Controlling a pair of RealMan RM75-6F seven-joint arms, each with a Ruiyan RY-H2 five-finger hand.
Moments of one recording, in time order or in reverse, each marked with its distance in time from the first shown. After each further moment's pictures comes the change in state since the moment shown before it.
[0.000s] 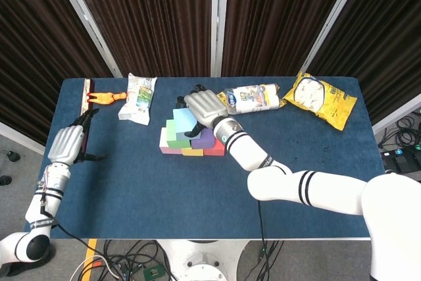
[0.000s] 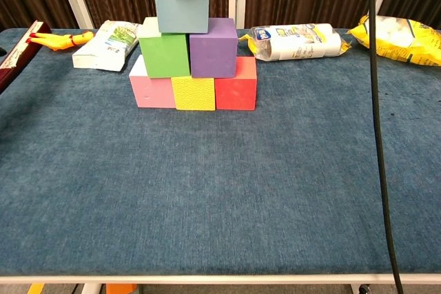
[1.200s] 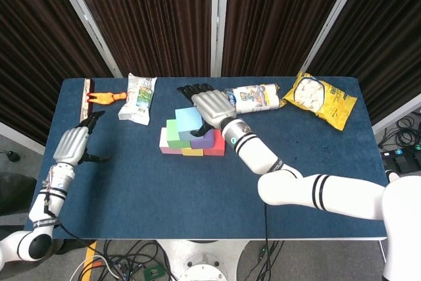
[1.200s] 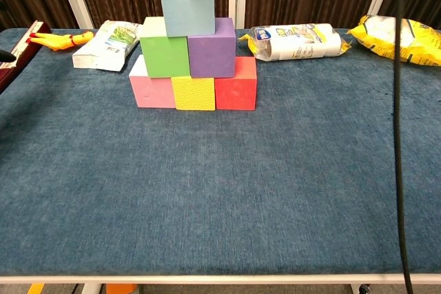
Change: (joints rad) left arm -0.009 -0.014 0.001 0.012 0.018 -0.039 -0.039; right arm -0.072 0.065 0.031 -0.097 -0.049 0.040 0.033
